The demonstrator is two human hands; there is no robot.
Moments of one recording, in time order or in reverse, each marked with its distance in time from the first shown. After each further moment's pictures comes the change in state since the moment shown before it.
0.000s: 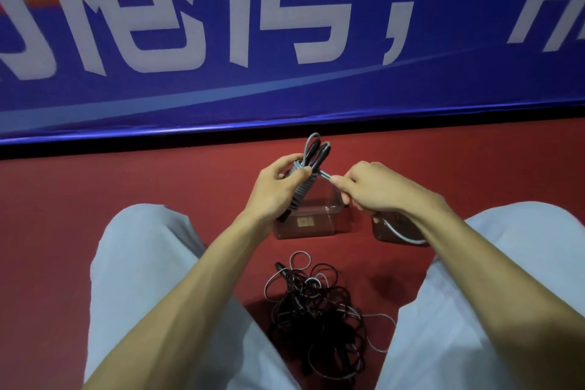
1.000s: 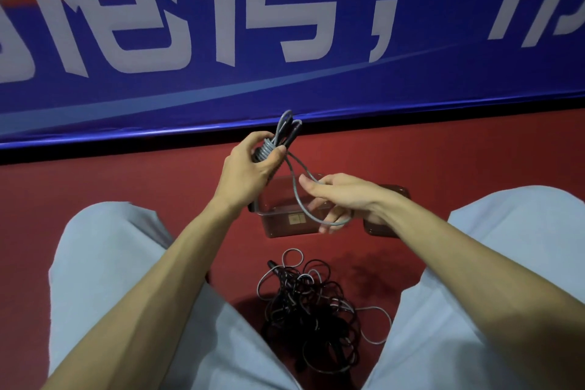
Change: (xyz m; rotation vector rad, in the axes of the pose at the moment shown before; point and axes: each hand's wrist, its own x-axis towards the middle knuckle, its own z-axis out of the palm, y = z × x) left_hand 0.016 0.001 -0.025 0.319 0.130 0.208; right_hand -0.004 -0.005 0.033 0.616 -0.238 0.160
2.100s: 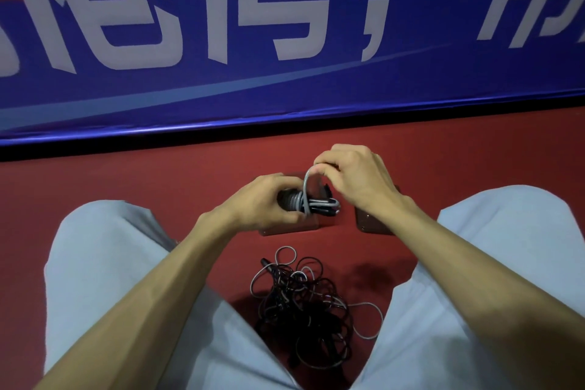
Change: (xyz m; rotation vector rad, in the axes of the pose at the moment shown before) left_hand -0.016 -0.008 0.012 0.414 -0.613 0.331; right_hand -0.002 0.011 -0.021 -0.714 0.732 -0.703
